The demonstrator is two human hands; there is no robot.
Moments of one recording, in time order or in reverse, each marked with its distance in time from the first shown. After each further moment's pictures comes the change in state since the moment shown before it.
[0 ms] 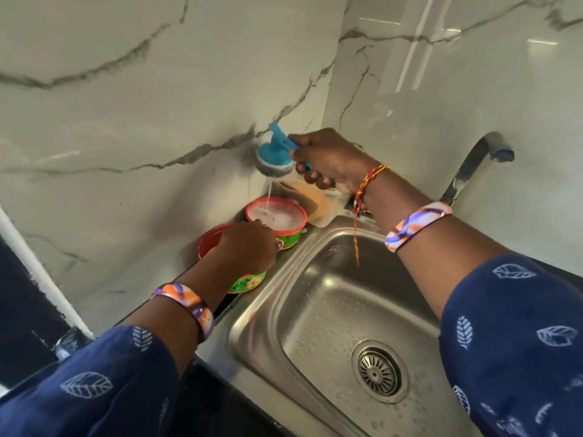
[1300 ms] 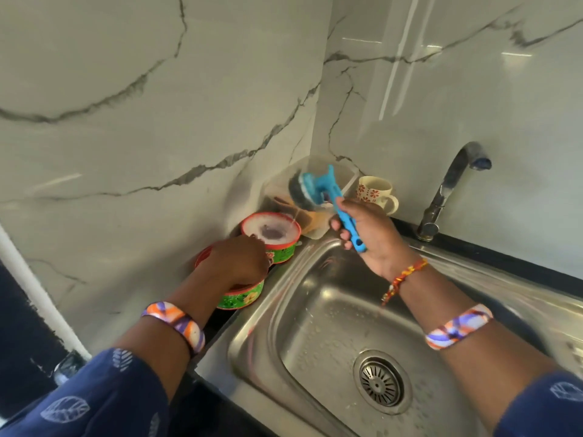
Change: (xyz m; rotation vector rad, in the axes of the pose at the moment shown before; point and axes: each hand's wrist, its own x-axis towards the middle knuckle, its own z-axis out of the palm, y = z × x) left_hand -0.002 -0.006 -0.007 -0.064 -0.116 -0.036; right_hand -0.068 0.069 -0.006 0.606 0.172 0.102
